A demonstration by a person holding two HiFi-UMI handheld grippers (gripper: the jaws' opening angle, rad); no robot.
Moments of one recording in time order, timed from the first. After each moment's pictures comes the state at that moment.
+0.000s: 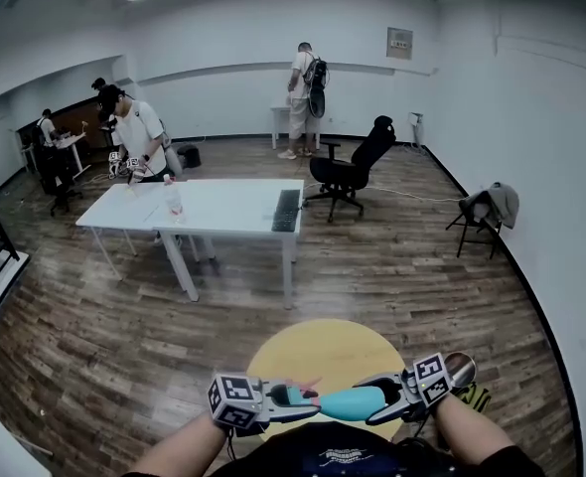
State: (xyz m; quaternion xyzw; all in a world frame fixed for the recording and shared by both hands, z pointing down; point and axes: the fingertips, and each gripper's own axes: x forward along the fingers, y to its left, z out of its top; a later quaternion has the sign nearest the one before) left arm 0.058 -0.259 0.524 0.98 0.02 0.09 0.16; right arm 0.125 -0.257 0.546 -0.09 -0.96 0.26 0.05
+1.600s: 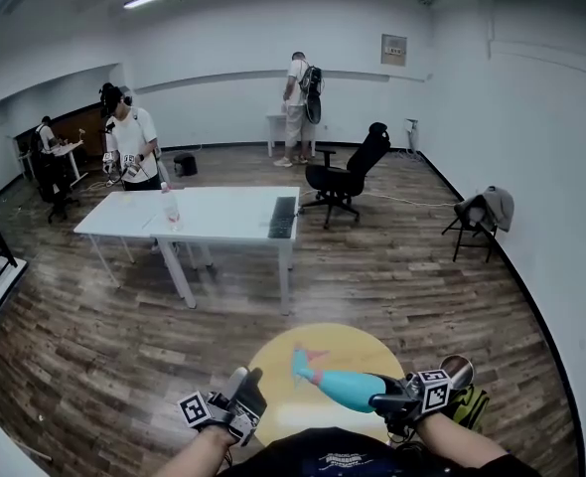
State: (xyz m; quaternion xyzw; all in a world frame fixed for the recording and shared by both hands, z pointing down) left arm -0.082 -0.345 0.535 0.73 -0.16 -0.42 0.52; right arm 0.145 -0.283 0.501 0.01 -0.92 0.33 -0.20
